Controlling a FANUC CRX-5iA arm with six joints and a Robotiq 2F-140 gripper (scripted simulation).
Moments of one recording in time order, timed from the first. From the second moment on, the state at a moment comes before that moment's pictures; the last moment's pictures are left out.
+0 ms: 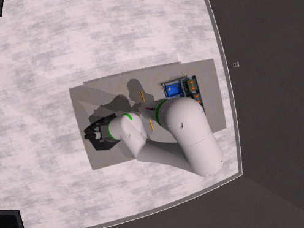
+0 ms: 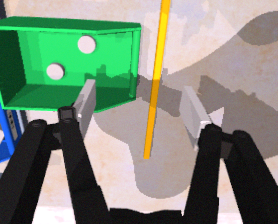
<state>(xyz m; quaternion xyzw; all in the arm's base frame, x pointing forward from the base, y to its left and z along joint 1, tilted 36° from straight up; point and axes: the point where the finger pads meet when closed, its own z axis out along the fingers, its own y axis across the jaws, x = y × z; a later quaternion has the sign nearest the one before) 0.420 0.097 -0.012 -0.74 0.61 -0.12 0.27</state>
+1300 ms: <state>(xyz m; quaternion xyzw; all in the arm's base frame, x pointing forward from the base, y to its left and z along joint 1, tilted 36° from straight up) 0.420 0.097 -0.012 -0.74 0.61 -0.12 0.27</state>
